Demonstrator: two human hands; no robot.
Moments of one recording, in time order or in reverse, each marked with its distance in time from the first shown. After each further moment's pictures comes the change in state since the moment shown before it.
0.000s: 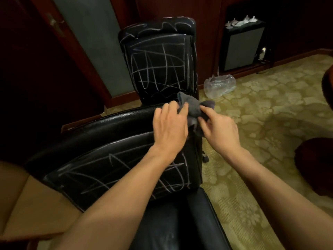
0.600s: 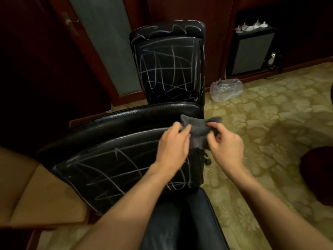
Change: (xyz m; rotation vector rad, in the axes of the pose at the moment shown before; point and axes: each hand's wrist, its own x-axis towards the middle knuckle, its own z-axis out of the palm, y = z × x) left_hand -0.051 -0.002 0.002 -0.337 -0.182 -0.110; right_hand -0.038 -0.001 0.009 0.139 0.103 0.174
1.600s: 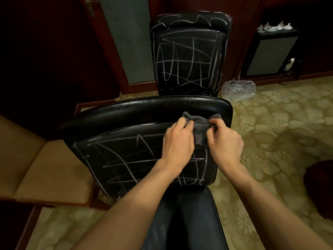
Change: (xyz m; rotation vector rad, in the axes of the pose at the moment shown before) left_hand -0.015 -0.024 -0.016 -0.005 0.045 -0.157; right_hand -0.006 -0.053 0.031 -0.189 -0.114 -0.040
